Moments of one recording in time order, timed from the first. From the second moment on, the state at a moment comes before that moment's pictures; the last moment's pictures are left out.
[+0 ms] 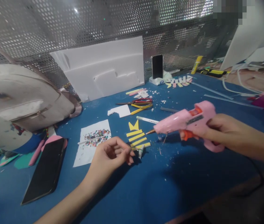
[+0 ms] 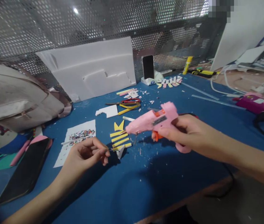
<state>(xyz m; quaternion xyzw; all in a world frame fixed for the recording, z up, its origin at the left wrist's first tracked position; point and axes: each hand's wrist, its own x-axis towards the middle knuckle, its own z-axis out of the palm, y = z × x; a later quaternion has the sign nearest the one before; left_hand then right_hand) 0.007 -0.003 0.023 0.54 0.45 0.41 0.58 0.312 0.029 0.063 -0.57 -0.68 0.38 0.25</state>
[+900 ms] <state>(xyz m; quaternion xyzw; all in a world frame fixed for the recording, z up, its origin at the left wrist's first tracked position) 0.005 -0.002 0.022 0.55 0.45 0.41 0.57 0.282 0.025 0.053 -0.46 -0.71 0.51 0.17</state>
